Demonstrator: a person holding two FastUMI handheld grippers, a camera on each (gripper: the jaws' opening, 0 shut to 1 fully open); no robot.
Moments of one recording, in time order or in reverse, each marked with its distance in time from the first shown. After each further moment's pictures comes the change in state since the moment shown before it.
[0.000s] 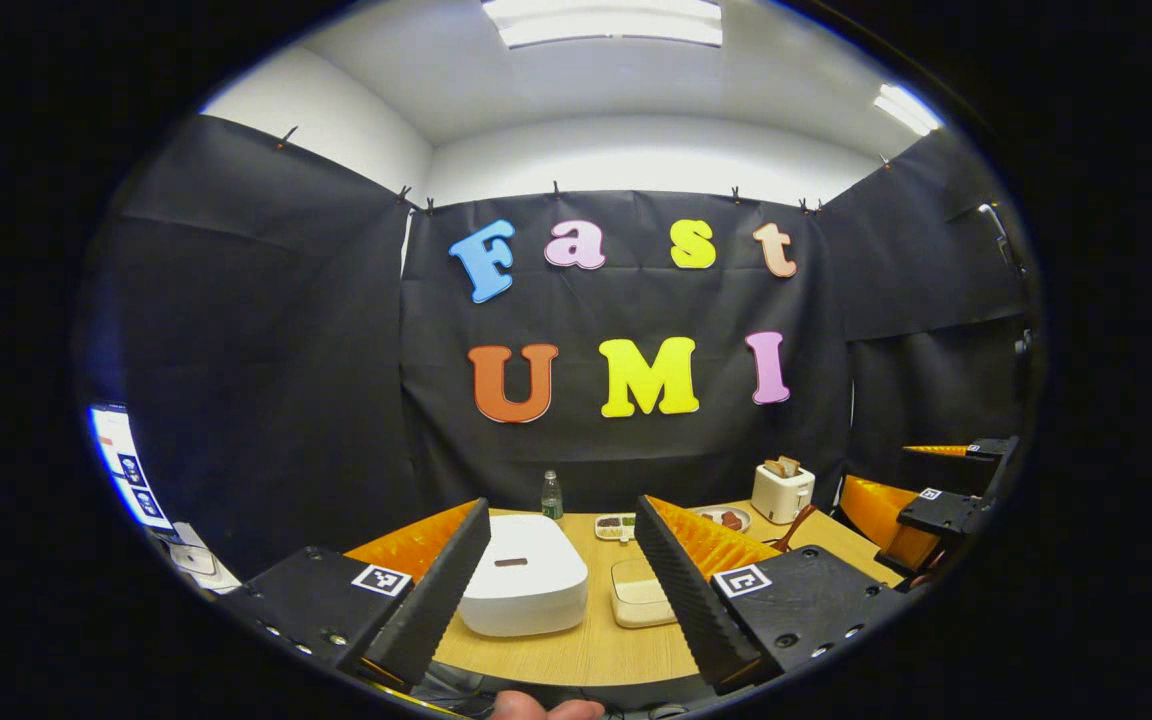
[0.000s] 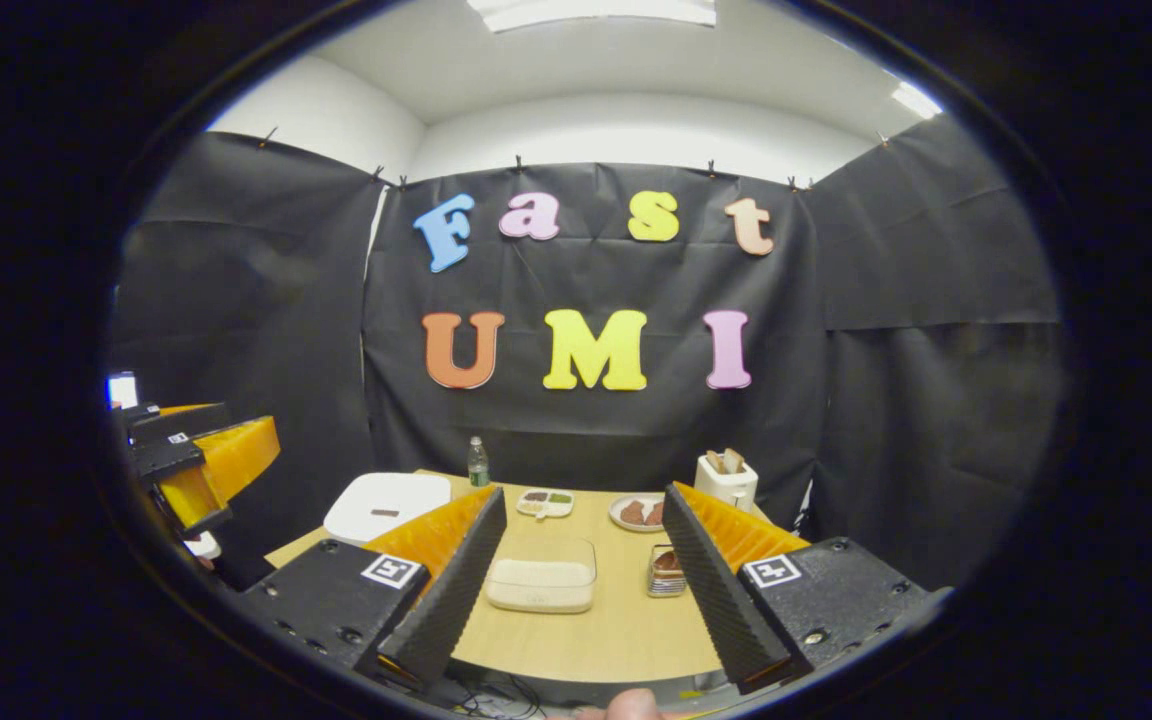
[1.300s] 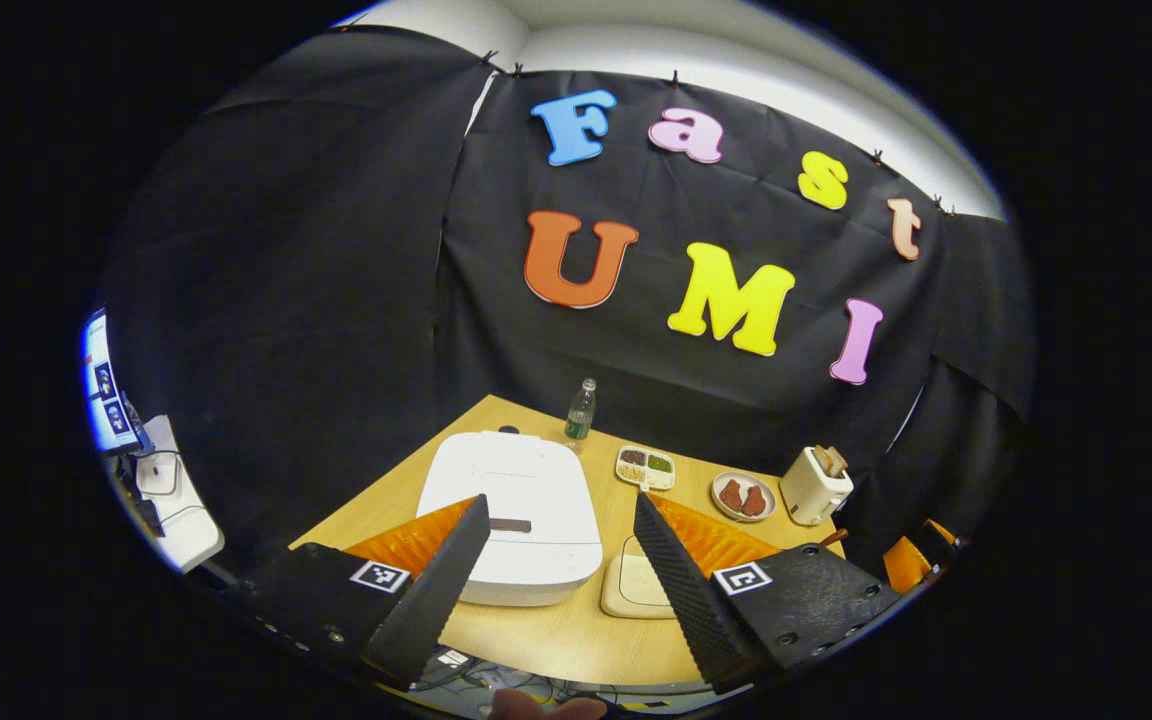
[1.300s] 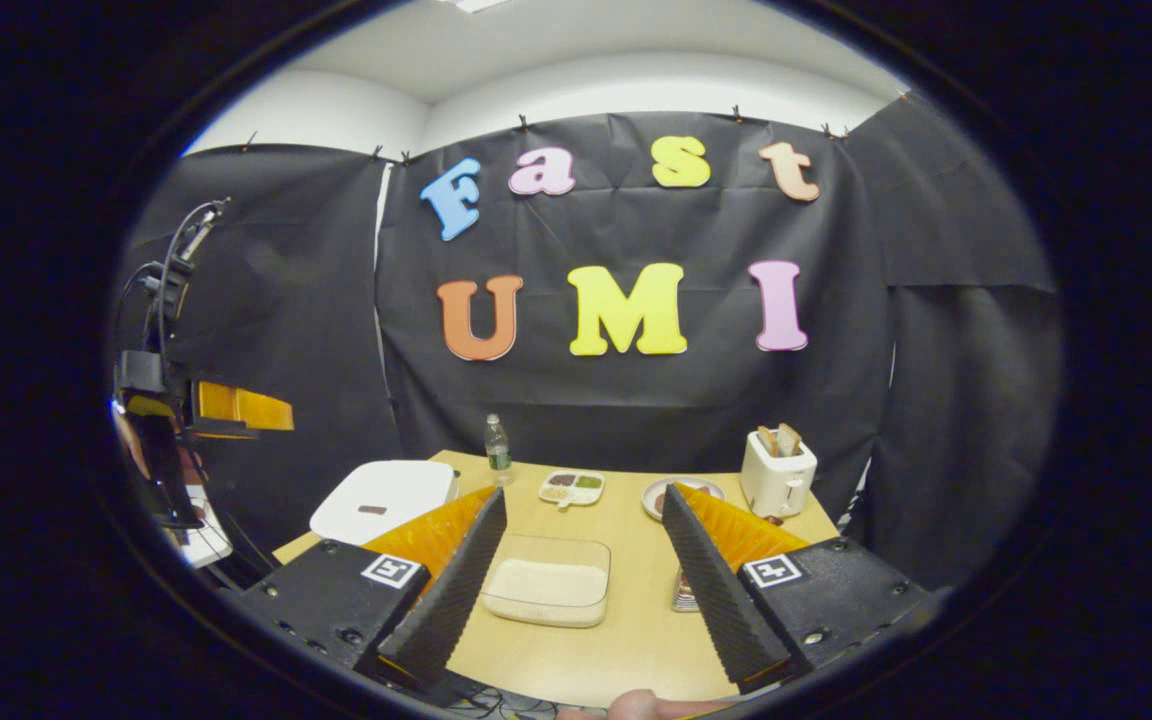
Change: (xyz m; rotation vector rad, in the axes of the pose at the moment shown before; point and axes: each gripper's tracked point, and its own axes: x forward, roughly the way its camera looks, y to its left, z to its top) left arm 0.115 0.054 -0.037 -0.241 0.348 0.138; right arm 0.110 -0.023 -0.017 0.049 0.112 0.150
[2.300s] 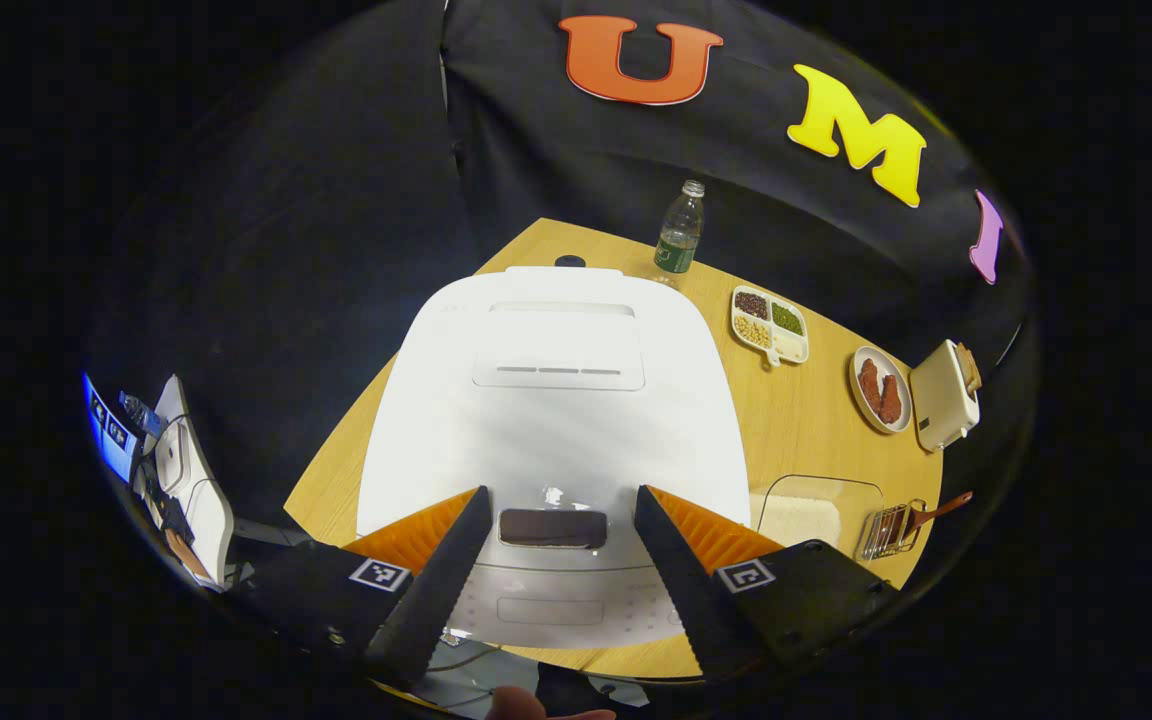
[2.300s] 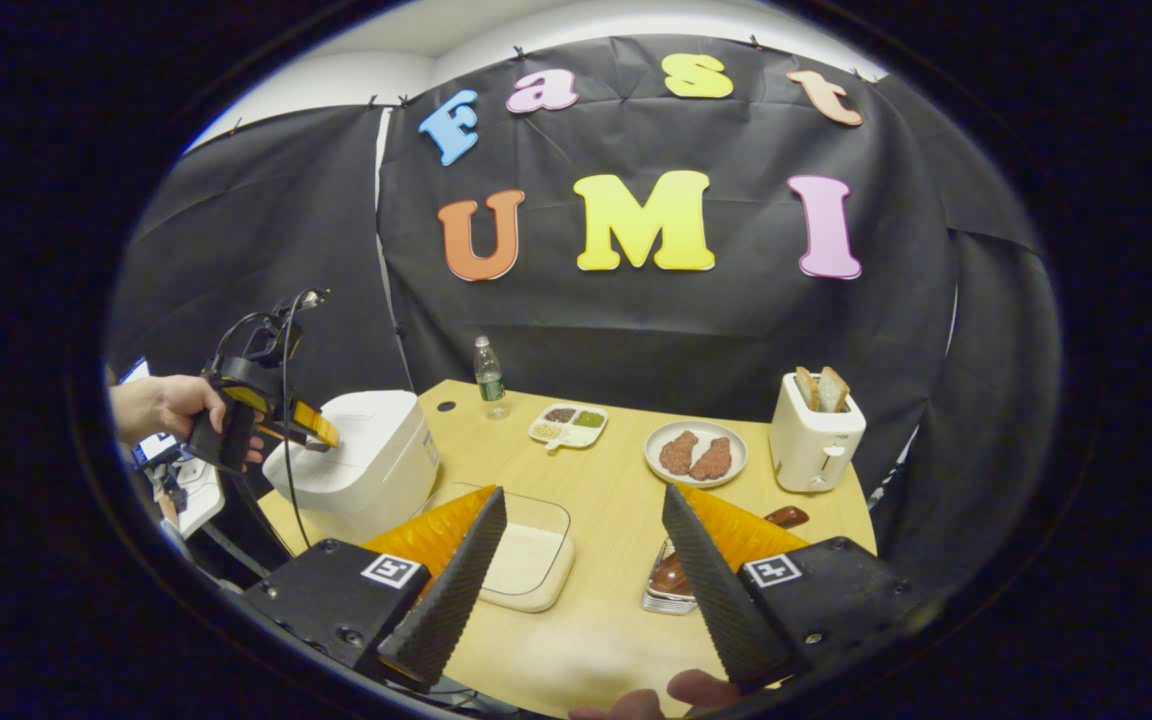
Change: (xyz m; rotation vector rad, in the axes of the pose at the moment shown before) left arm 0.192 0.061 -0.149 0.006 0.640 0.201; right arm 0.120 -0.090 -0.070 -0.029 0.242 0.143
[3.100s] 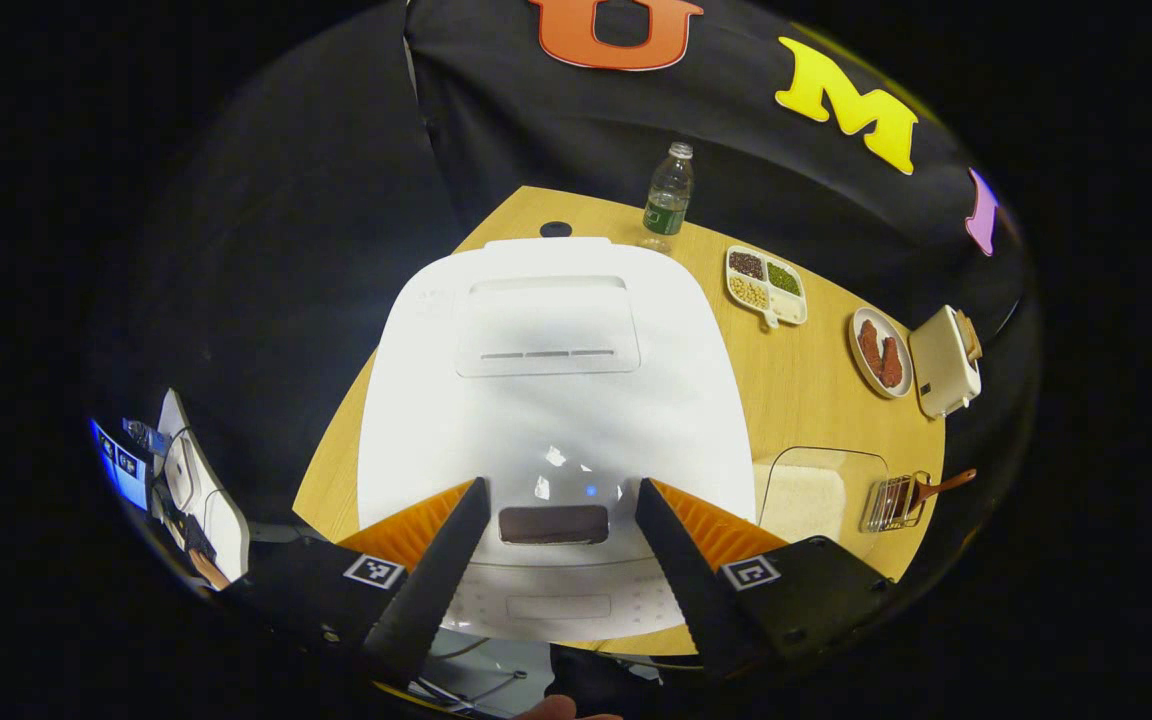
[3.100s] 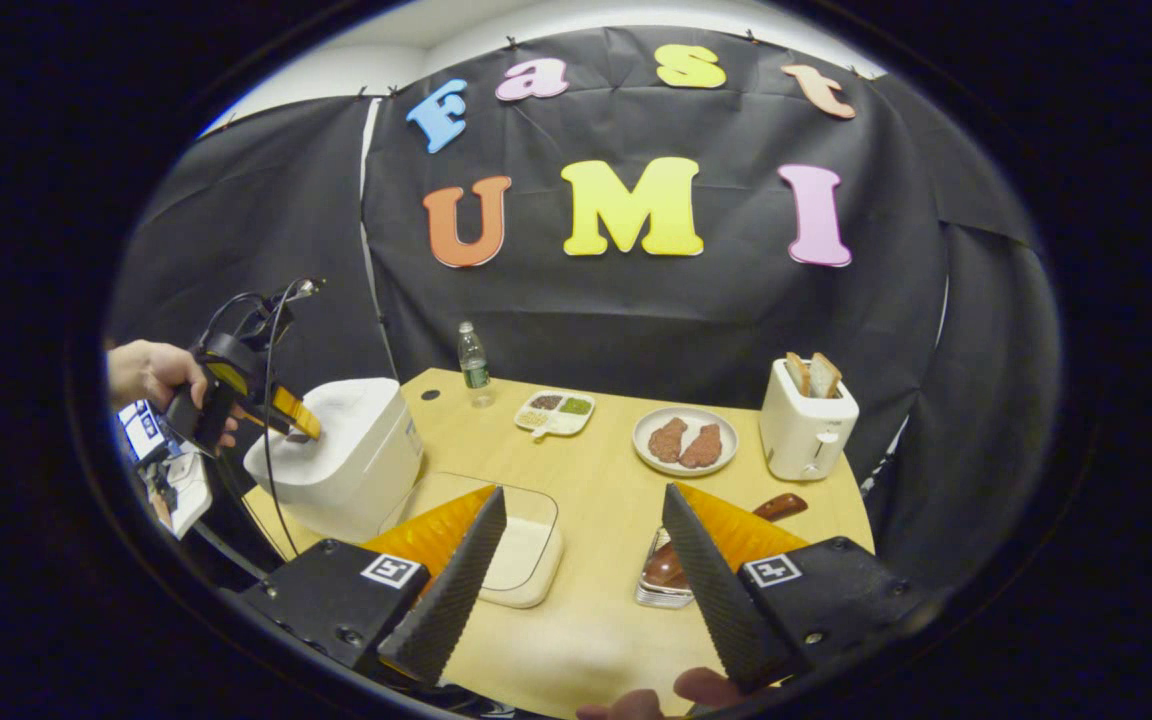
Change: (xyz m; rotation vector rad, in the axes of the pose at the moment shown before) left arm 0.006 0.001 -0.003 0.072 0.118 0.001; right arm 0.019 -0.010 -0.015 -0.011 0.039 -0.022
